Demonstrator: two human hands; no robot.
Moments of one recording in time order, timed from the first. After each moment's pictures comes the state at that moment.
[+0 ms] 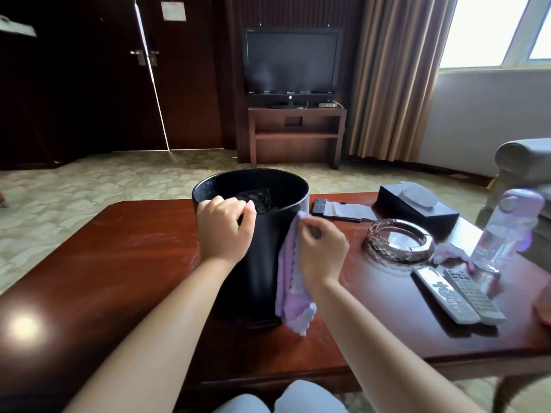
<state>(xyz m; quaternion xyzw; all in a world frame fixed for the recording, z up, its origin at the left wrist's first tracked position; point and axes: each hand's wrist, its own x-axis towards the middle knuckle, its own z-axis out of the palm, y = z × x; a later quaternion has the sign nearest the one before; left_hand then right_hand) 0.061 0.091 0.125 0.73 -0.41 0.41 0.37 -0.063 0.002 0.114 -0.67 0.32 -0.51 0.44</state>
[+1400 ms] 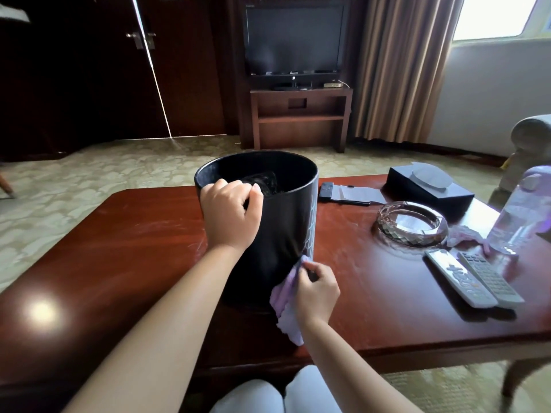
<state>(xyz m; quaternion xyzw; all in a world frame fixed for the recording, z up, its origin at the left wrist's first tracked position) 0.061 0.089 0.123 0.71 -0.40 0.43 0.39 -0.056 0.026 0.011 -0.62 0.42 -0.46 0.48</state>
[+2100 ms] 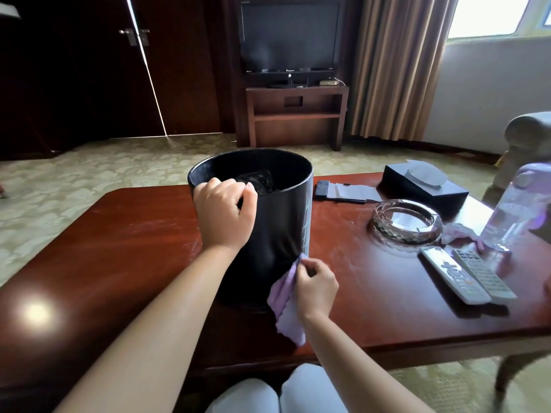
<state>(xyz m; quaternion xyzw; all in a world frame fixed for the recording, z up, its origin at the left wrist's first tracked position) 0.060 0.088 0.122 0.71 -0.40 0.43 0.39 -0.056 0.012 0.006 -0.65 0.42 -0.43 0.47</state>
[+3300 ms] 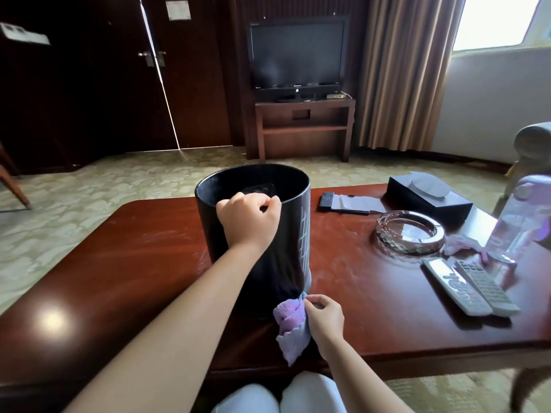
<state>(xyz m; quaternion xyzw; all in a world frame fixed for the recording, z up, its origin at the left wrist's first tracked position) 0.025 0.067 0.140 0.79 -0.33 0.34 0.40 -0.085 -0.001 -0.030 -0.62 0.46 -0.27 0.58</state>
